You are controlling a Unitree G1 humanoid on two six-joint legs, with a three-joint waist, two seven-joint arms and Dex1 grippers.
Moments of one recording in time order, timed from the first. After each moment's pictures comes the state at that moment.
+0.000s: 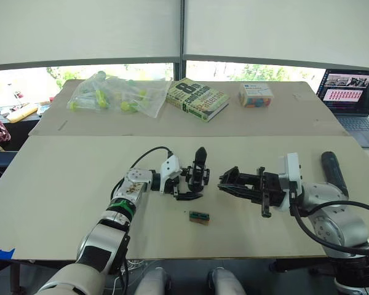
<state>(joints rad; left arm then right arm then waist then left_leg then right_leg) -0.83 0.22 -0.15 1.02 -0.10 -0.29 -1.28 -0.22 -0.63 -0.05 -0.35 0.61 0.26 1.10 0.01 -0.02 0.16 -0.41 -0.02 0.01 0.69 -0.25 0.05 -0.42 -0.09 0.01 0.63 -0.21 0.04</state>
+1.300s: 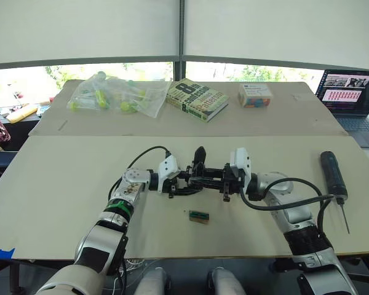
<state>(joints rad) -0.81 0.23 -0.14 0.99 -0.08 -0.30 -1.26 -0.47 -0.39 0.15 0.07 0.37 0.15 1.10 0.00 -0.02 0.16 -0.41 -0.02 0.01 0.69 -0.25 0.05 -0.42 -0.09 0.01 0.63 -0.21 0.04</state>
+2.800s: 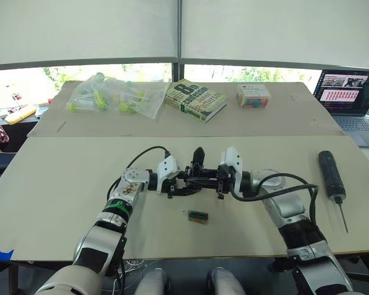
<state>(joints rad) -0.80 0.24 -0.15 0.98 -0.07 -0.28 -1.26 -0.53 -0.40 0.19 0.10 0.32 0.25 1.11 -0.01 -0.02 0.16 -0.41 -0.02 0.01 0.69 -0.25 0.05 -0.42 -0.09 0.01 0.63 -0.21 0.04</state>
